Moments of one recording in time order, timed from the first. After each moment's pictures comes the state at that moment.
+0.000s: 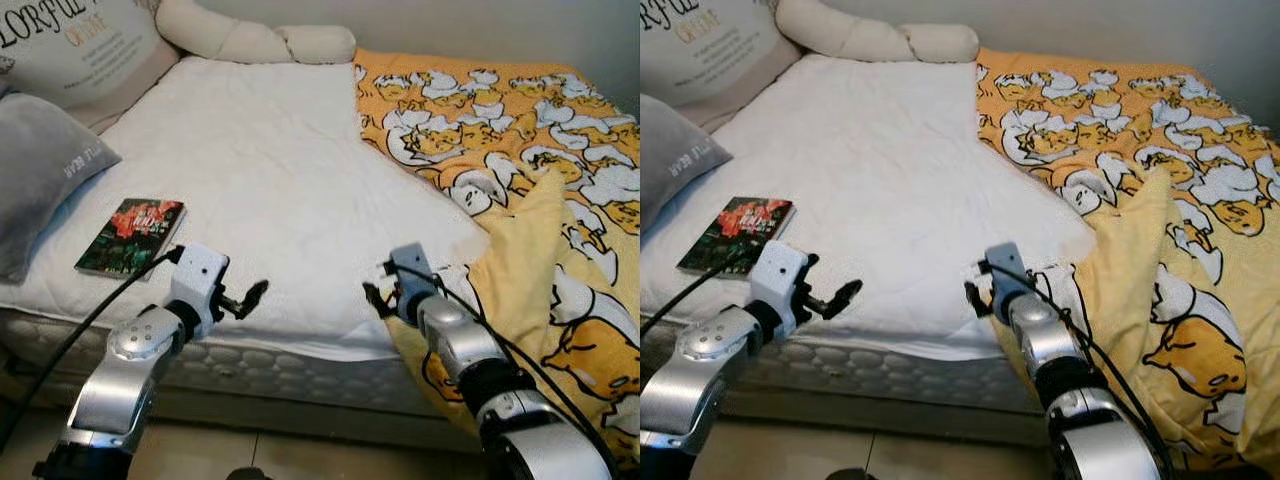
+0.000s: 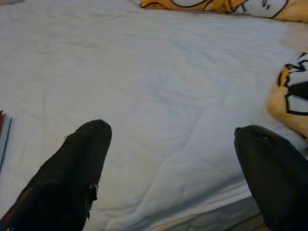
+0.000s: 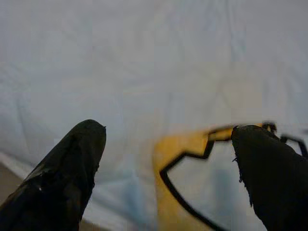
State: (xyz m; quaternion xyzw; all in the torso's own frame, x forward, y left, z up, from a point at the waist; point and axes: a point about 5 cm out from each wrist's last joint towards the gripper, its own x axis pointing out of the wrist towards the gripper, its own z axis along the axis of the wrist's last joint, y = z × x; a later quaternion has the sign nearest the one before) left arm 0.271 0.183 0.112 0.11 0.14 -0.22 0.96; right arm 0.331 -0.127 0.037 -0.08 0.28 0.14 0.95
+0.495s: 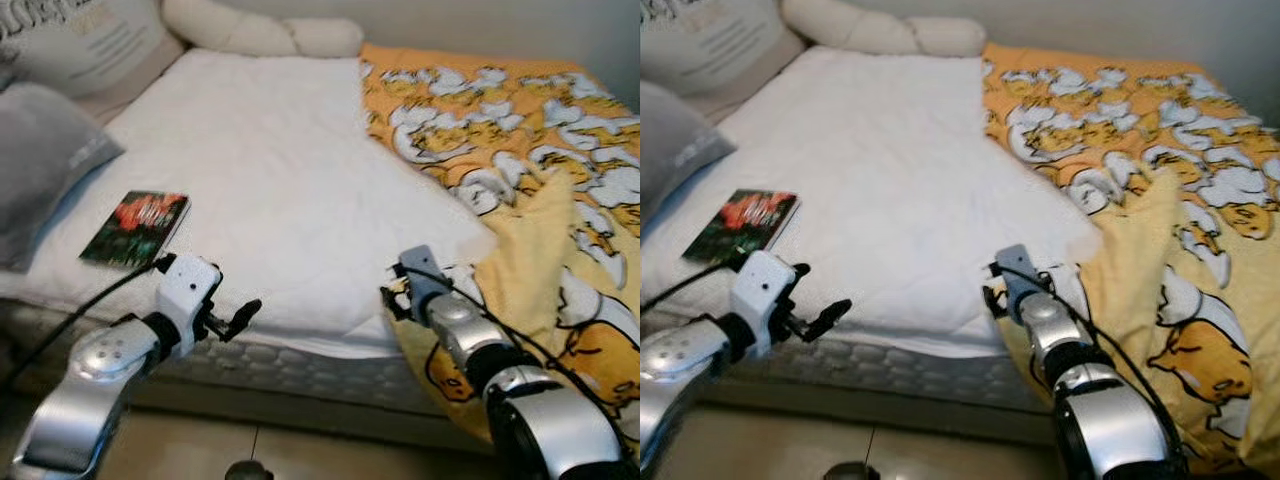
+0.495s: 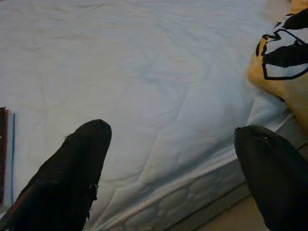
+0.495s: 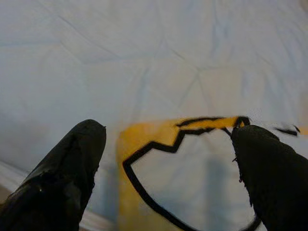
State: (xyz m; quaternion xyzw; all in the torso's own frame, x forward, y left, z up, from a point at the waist) left arm 0.240 0.190 0.138 0.17 0.15 -0.27 0.94; right arm 0.339 -0.147 0.038 -0.14 0.28 0.11 0.94
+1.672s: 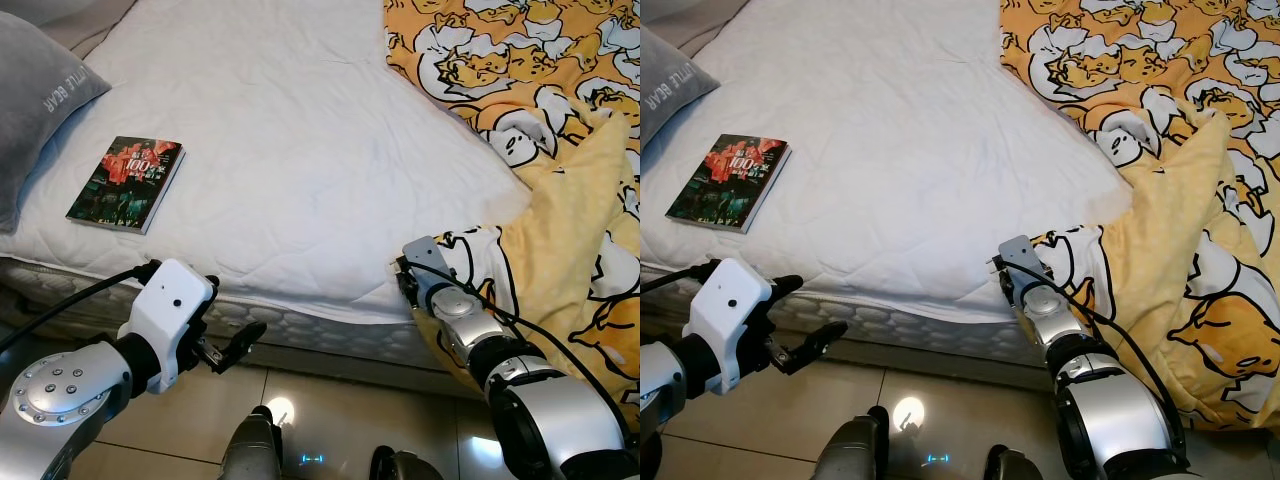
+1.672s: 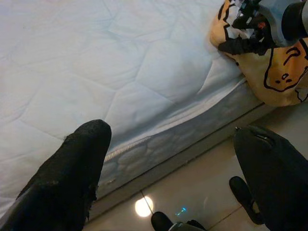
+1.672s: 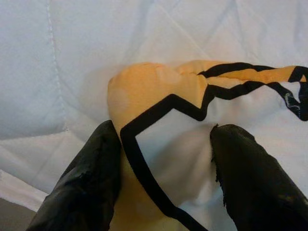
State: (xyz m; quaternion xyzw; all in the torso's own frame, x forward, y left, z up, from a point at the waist) left arm 0.192 0.178 0.179 0.16 0.18 -0.29 0.93; right arm 0.345 -0.155 0.045 -0.20 0.25 0.07 0.94
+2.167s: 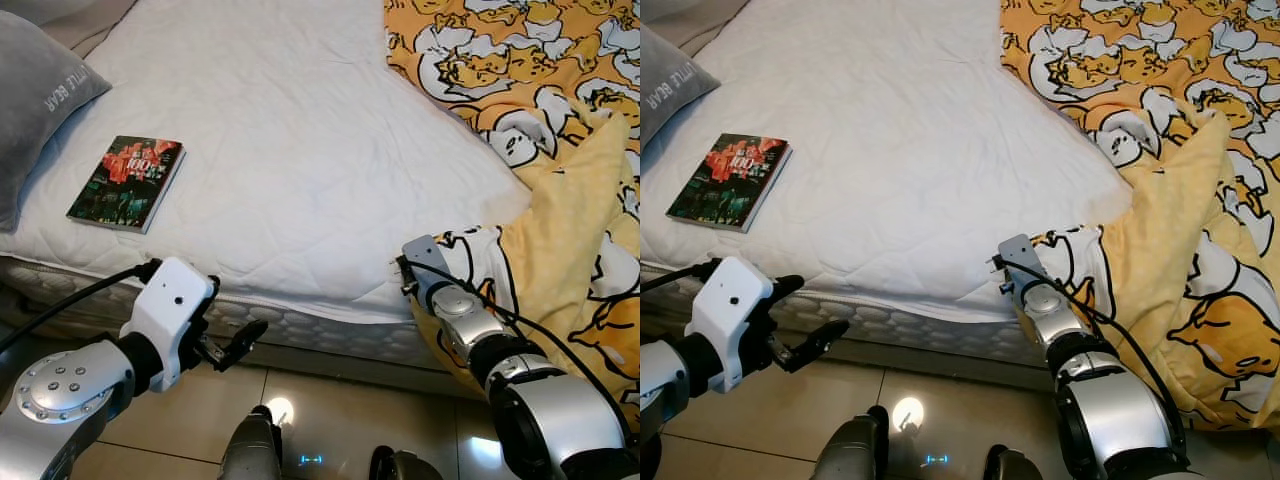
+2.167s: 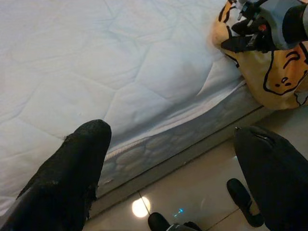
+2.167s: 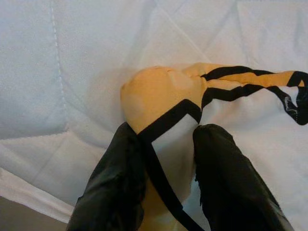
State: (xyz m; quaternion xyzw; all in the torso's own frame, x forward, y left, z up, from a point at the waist) left arm 0.194 0.176 0.180 0.15 0.18 -0.29 0.93; right arm 0.347 -0.155 0.047 -0.20 0.25 0.08 0.94
